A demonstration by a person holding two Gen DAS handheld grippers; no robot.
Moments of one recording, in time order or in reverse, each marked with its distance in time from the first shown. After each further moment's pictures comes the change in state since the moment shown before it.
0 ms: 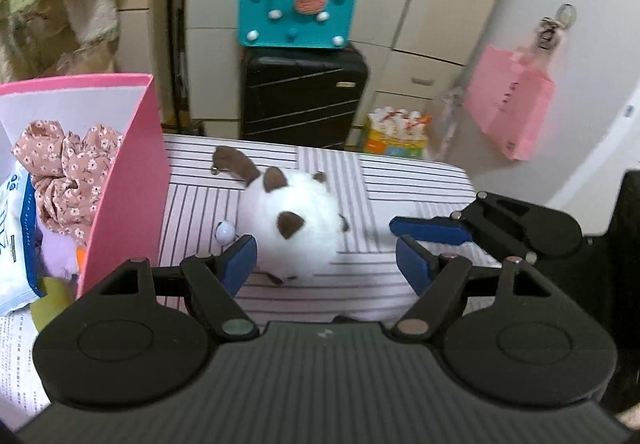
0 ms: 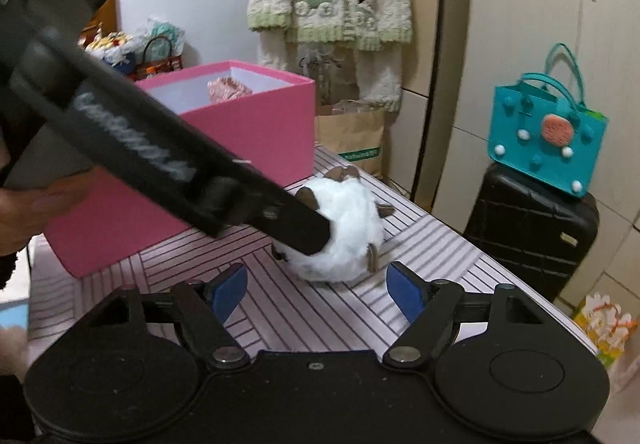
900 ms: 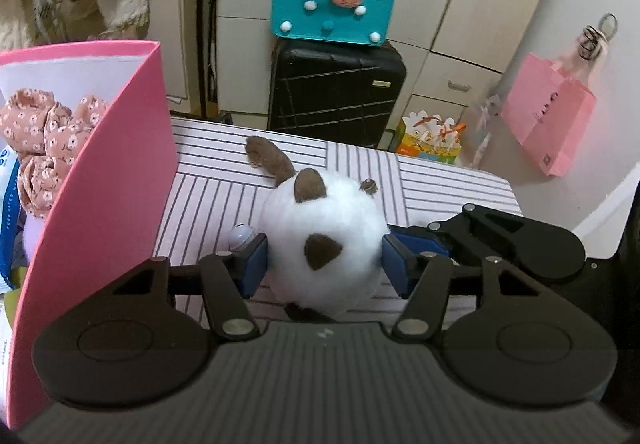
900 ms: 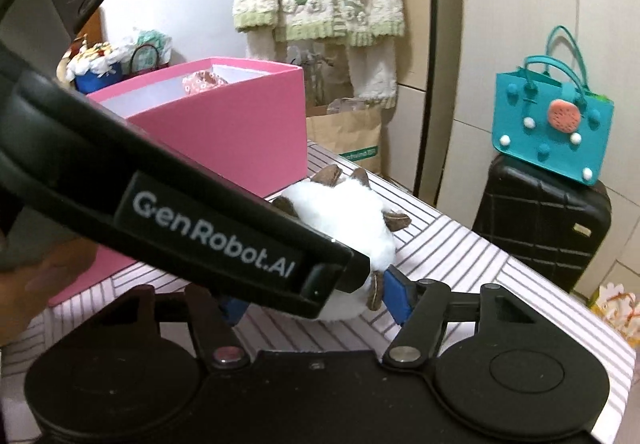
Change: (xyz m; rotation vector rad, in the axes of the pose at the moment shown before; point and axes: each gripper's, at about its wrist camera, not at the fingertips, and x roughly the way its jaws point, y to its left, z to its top) left arm 0.034 0.004 -0.007 -0.050 -0.005 0.069; right arm 0.019 -0.001 0.002 0.075 -0.016 -0.009
